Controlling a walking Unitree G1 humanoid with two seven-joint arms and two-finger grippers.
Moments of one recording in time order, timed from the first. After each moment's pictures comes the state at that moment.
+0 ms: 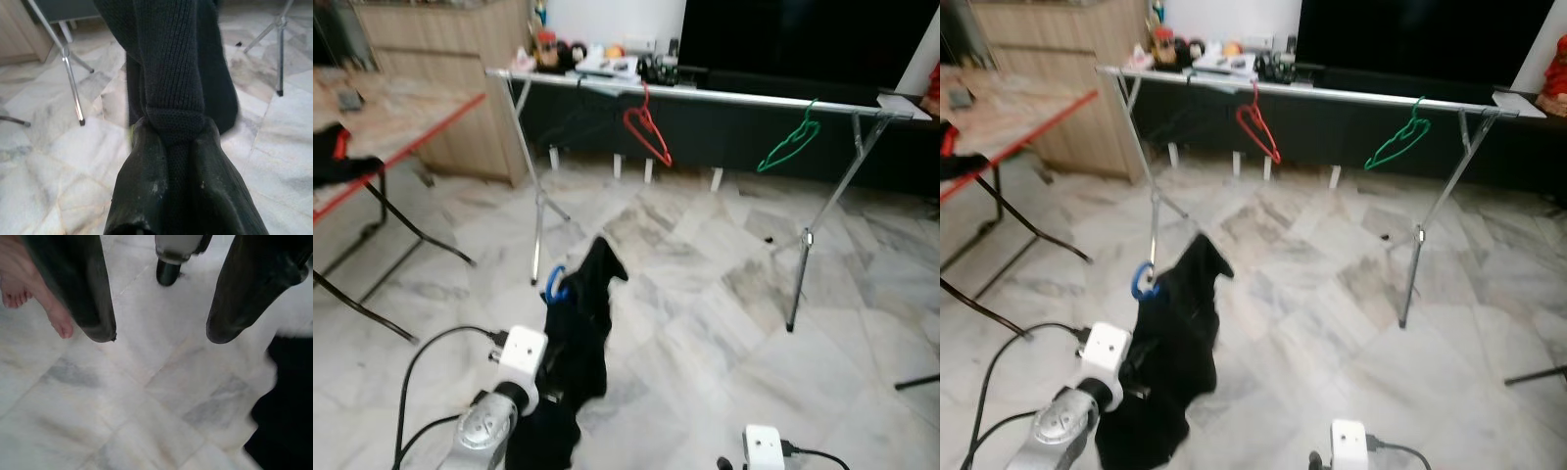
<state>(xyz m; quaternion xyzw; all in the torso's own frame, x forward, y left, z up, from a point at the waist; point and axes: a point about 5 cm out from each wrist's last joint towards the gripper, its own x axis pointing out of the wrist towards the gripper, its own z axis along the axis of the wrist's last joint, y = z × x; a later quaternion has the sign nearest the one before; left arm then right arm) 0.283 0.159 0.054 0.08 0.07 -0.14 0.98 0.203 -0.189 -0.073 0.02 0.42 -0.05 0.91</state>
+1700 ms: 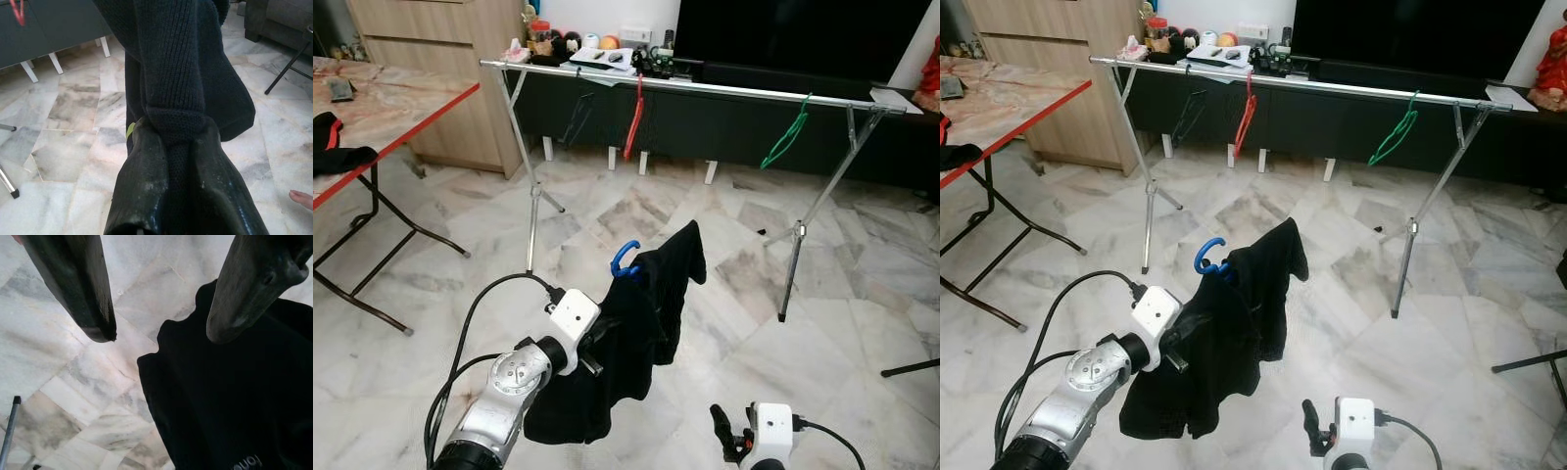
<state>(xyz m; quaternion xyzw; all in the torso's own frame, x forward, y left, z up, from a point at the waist) 0.313 0.116 0.098 0.12 0.02 -0.31 0.94 0.230 -0.177 -0.040 0.08 0.21 0.03 0.97</state>
